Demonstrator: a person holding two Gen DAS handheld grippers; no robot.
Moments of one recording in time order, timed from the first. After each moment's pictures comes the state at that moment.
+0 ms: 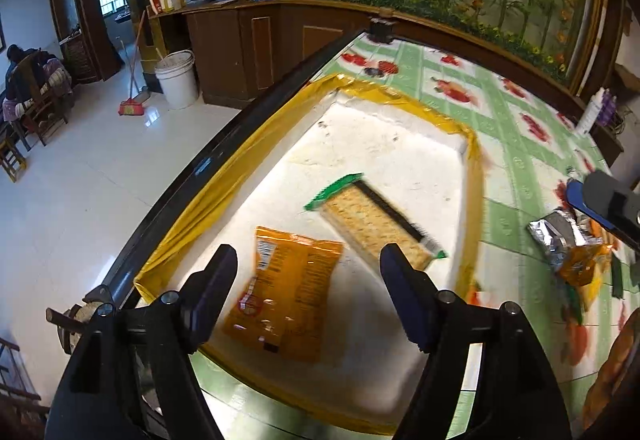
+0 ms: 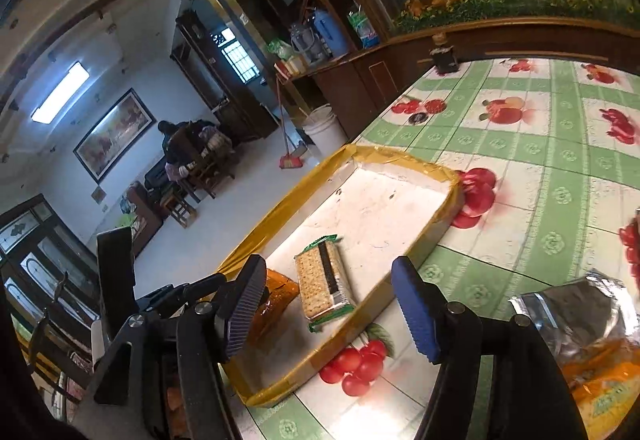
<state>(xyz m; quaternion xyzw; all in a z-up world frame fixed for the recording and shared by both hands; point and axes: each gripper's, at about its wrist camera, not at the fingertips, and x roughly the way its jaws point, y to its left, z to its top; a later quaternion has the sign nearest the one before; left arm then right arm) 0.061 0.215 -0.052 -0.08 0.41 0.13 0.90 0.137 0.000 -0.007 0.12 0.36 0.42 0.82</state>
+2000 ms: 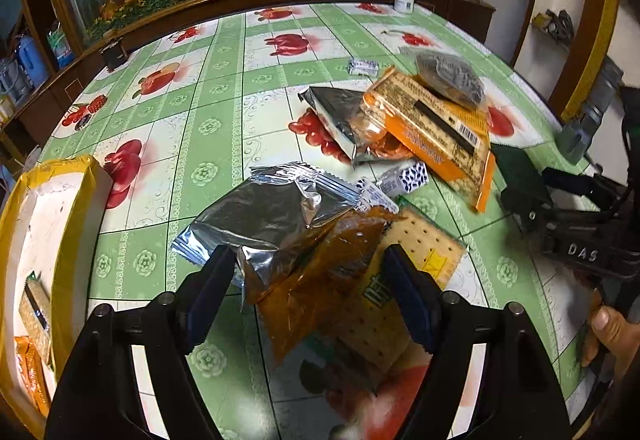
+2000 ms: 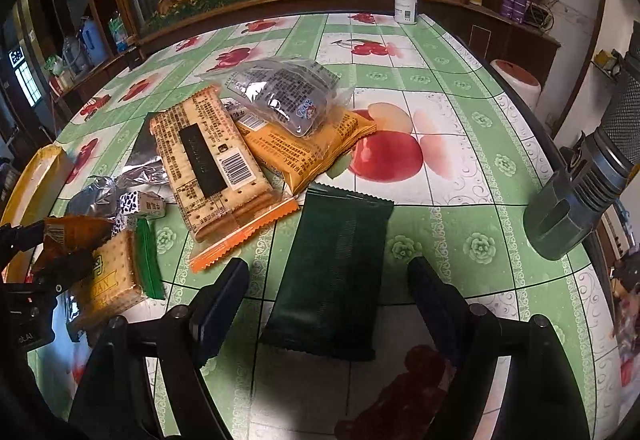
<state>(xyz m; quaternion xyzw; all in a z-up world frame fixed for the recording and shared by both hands) 0.137 -0.050 -0.079 0.08 0.45 -0.11 0.88 0.140 -0.271 -0.098 0.05 0.45 0.02 0.89</state>
